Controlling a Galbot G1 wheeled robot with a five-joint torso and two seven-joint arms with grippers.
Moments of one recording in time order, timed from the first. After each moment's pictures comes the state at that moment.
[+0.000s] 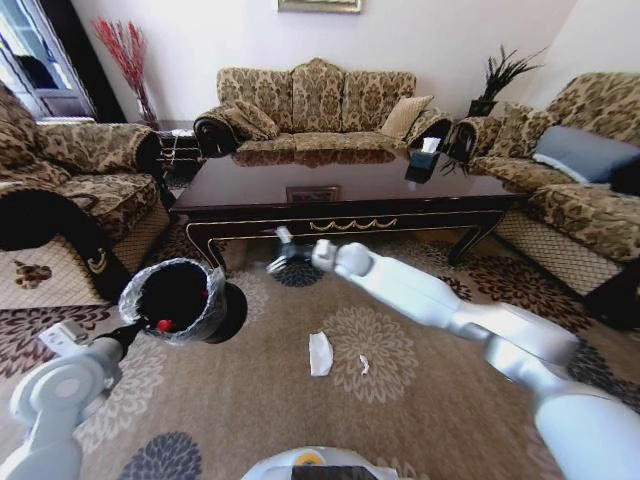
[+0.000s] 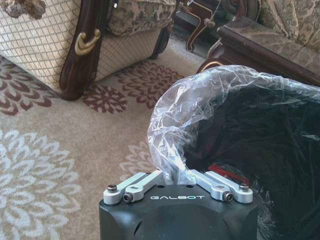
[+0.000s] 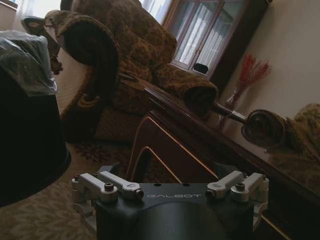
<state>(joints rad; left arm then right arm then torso) 1.40 -1.12 -1.07 -2.20 -1.35 0.74 -0.70 -0.04 1.00 -0.69 1.31 0.65 0.07 -0.27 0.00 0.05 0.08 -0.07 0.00</state>
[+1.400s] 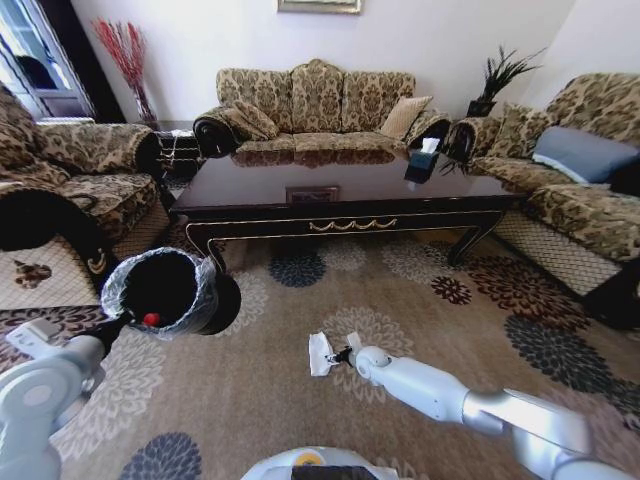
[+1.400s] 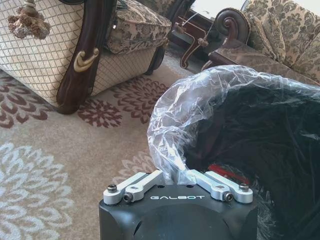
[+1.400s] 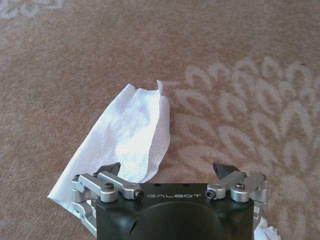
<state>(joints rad) 1.41 -1.13 -1.13 -2.25 -1.39 0.73 -0.70 -0.51 1.02 -0.79 1.16 1.09 -0.32 0.24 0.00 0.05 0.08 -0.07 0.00</state>
